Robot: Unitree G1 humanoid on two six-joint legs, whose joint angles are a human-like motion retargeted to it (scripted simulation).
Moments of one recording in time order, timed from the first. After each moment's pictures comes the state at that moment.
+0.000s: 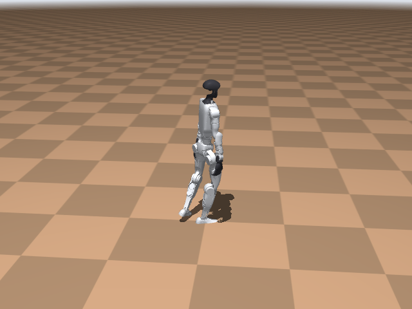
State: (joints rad) left arm 0.01 0.07 0.37 1.61 0.09 0.09 -0.09; right arm -0.10 -0.17 0.04 1.47 -0.47 0.23 0.14; waist -0.23 0.00 -0.08; left_leg -0.05 0.11 0.57 0.60 -0.20 0.26; right_leg -0.12 -0.06 -0.30 0.17 -0.13 -0.06
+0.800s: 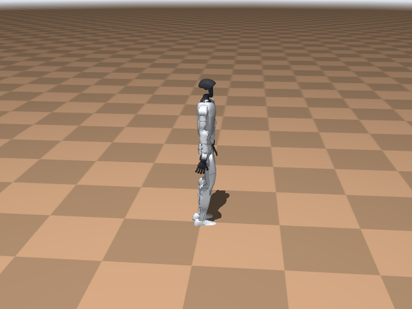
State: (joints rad) left arm -0.06 0.08 0.34 1.60 0.14 0.10 -0.11; right arm -0.03 -0.12 -0.02 1.49 -0.39 0.24 0.15; waist -0.20 0.03 -0.06; left_leg -0.04 -0.03 0.46 0.13 -0.07 0.25; right_leg -0.07 0.09 0.09 0.10 -0.02 -0.05
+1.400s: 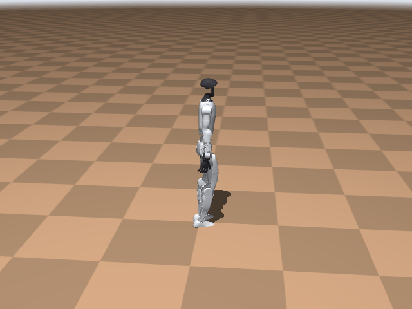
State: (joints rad) left arm -0.04 0.12 0.38 1.63 0.15 0.12 -0.12; right arm -0.02 -0.10 -0.02 1.48 -0.33 0.21 0.17; waist -0.27 0.04 -0.07; left_leg -0.15 -0.04 0.25 0.15 -0.07 0.23; right_leg -0.14 0.09 0.04 0.19 -0.04 0.00
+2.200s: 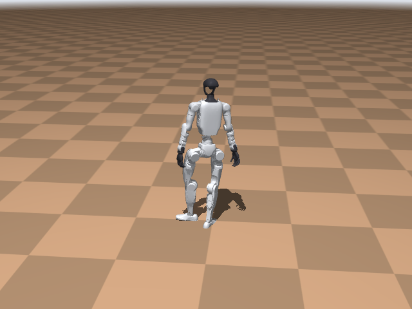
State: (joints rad) left arm -0.06 0.21 0.37 1.58 0.17 0.10 -0.14; right arm 0.04 -0.26 -0.11 1.54 -0.40 0.24 0.10; waist -0.02 -0.02 -0.04; left_leg -0.14 0.10 1.10 0.08 -0.06 0.01; right_leg 0.05 -0.12 -0.89 0.13 -0.27 0.06
